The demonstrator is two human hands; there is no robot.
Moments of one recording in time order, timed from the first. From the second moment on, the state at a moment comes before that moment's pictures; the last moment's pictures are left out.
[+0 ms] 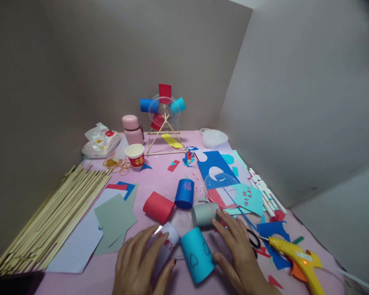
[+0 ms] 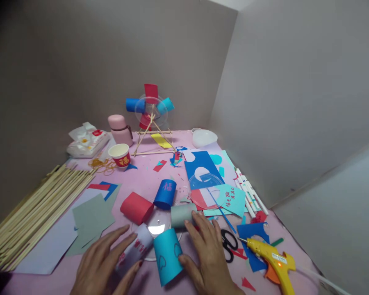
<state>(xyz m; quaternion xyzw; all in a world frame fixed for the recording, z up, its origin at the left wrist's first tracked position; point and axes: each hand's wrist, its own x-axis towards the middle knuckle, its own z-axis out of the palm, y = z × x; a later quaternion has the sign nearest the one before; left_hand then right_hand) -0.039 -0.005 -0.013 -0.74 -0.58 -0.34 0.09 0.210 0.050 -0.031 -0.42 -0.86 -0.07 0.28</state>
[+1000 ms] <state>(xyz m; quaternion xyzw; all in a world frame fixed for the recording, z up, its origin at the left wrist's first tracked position) 0.007 0.020 -0.032 -0.82 -0.53 -0.17 0.11 0.185 0.095 -0.019 -0.41 -0.89 0.03 0.20</state>
